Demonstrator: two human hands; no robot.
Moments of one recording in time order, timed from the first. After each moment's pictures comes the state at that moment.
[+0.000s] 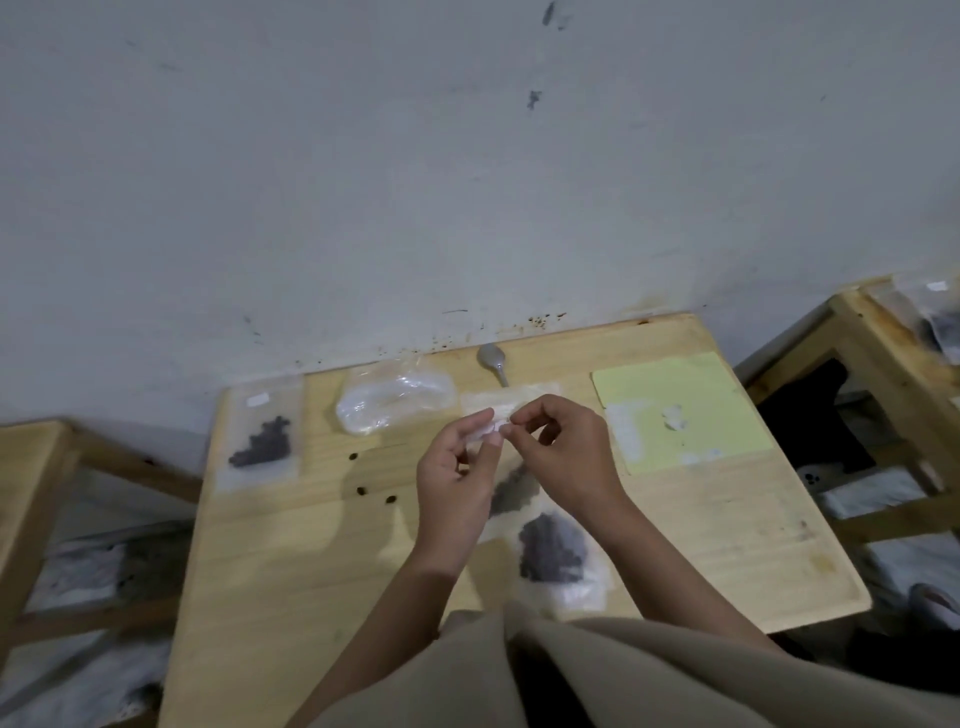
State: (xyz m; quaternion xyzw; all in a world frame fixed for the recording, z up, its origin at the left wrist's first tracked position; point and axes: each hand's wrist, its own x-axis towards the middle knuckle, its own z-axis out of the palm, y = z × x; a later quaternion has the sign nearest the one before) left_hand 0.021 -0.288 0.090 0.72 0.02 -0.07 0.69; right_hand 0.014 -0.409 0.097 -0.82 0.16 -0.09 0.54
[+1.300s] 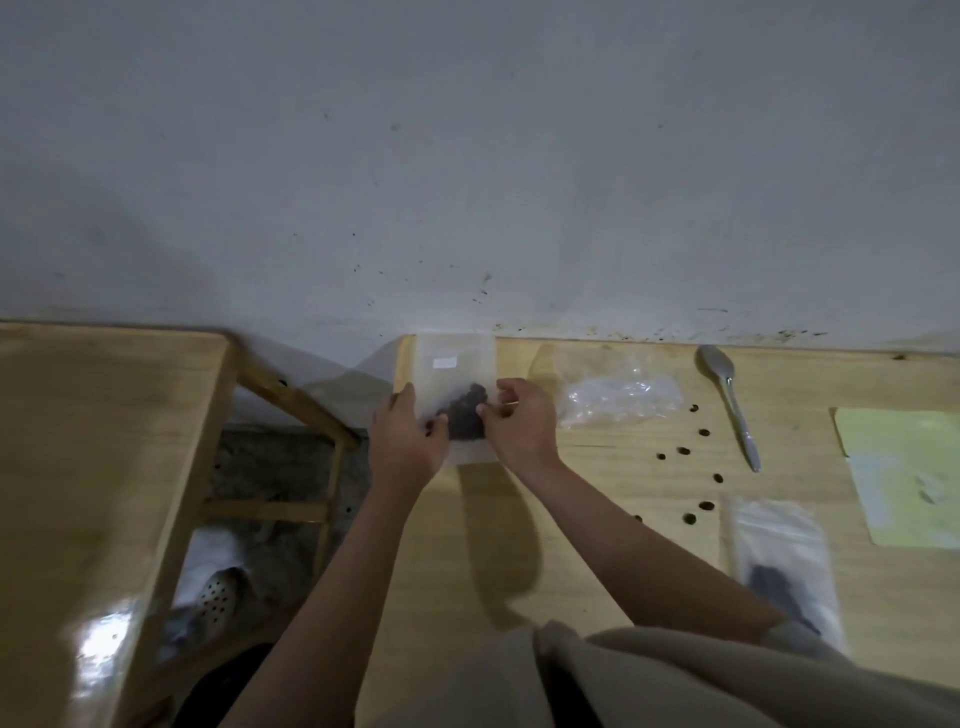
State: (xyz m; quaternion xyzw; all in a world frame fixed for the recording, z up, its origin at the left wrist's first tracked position) left_hand 0.176 -0.001 -0.012 0.94 0.10 -0.08 0.31; right_hand 0.184 -0.137 -0.020 -0.87 0.19 0.04 0.46
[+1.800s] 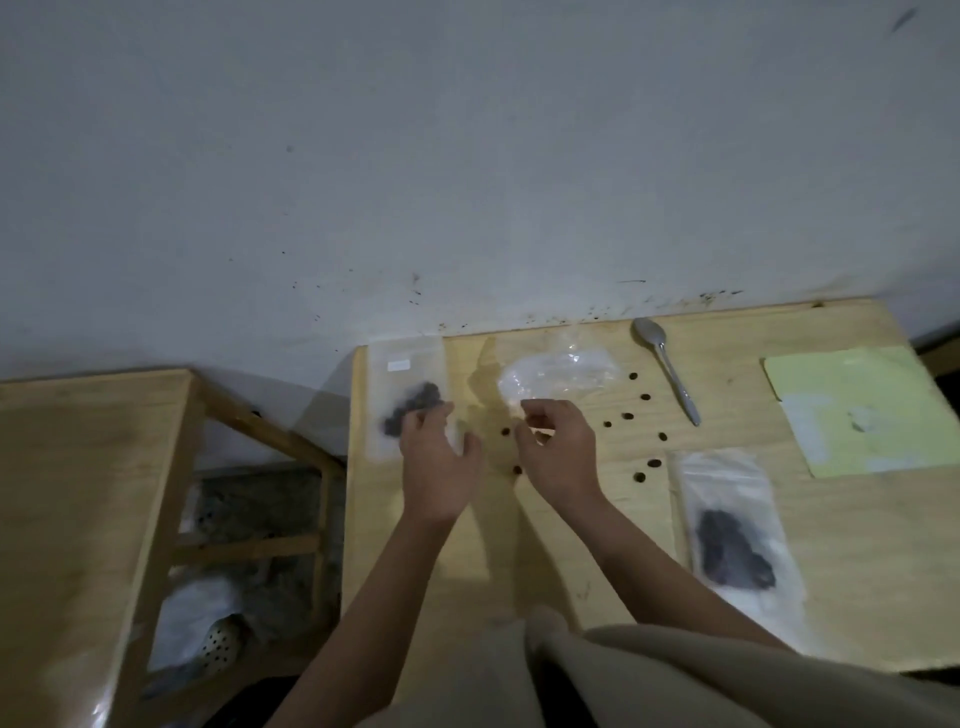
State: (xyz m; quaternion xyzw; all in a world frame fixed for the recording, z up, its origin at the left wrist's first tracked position) left_hand 0.122 -0.072 0.016 0.91 0.06 -0.07 0.41; right_hand 0.104 -0.204 0.008 -0.84 0.20 -0.07 0.49
